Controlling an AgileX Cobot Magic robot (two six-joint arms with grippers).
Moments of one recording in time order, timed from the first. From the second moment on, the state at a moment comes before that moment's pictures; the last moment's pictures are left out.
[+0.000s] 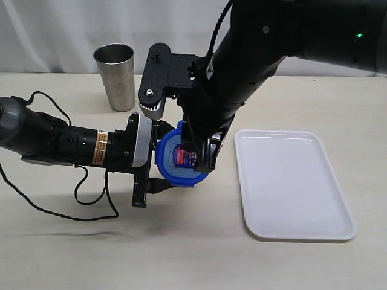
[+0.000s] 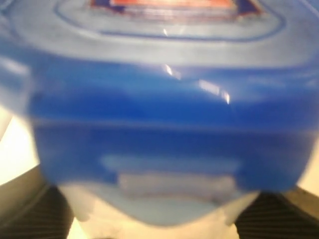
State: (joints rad) left arm -0.33 2.14 -0.97 1.34 -1.04 0.10; right arm 0.70 1.72 -1.40 0.00 0.88 -0.77
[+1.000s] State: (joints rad) left arm -0.32 2.14 -0.97 1.36 -1.06 0.04; right arm 0.70 1.81 -1.45 0.01 0.95 -0.72
